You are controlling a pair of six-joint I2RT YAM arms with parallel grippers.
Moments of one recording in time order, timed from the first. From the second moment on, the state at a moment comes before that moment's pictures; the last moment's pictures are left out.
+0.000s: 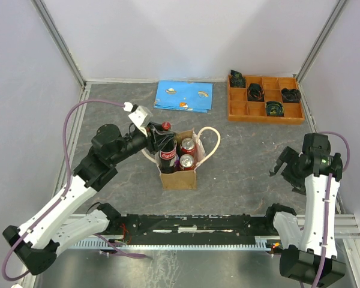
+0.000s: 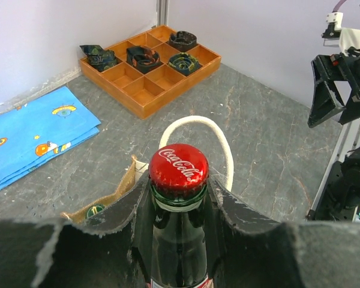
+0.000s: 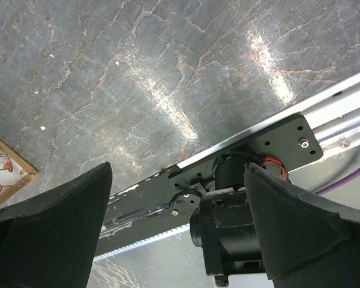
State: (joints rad) left arm -0.68 0.87 0.93 -0.08 0.26 -0.10; right arm -0.28 0.84 0.98 -1.36 -0.02 0.39
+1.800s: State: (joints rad) left arm -0.71 0.68 0.33 0.38 0.33 -0.06; right arm -0.28 0.85 0.99 -1.42 -0.02 0.40
